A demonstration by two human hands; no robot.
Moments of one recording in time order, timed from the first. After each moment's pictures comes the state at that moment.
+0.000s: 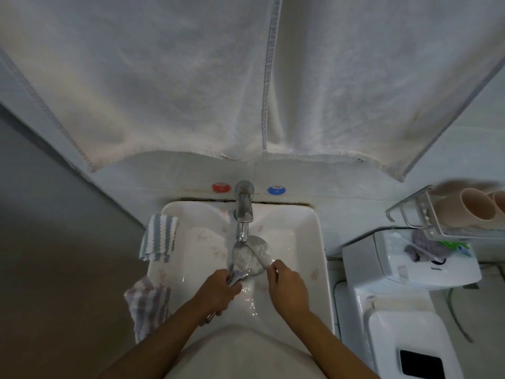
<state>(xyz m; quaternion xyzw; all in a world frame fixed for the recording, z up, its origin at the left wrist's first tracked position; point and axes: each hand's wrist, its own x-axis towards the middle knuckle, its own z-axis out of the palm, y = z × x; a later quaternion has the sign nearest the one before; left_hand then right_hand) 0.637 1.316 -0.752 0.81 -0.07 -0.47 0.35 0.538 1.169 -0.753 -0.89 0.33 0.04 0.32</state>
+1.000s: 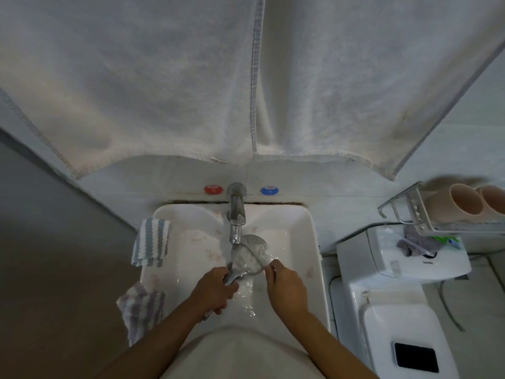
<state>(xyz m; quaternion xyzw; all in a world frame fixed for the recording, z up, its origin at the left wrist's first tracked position) 0.647 1.309 -0.754 0.81 -0.10 -0.47 0.35 0.537 1.163 -0.753 -0.90 0.34 0.04 0.28</state>
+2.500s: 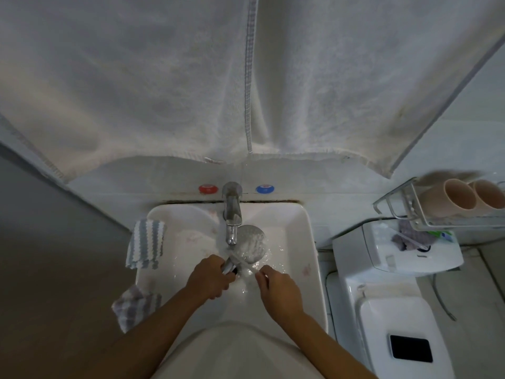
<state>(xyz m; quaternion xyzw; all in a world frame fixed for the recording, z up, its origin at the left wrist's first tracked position) 0.669 1.295 -0.750 0.85 -0.11 -0.44 0.28 0.534 1.170 -0.754 -0.90 0.32 0.10 0.29</state>
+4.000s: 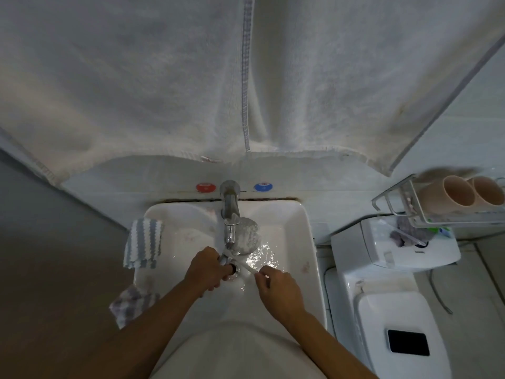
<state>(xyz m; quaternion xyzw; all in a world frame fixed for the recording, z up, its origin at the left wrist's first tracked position) 0.685 1.293 -0.762 0.86 -0.09 -0.42 0.28 0.535 1.169 -0.750 -0.88 0.35 0.09 0.32</state>
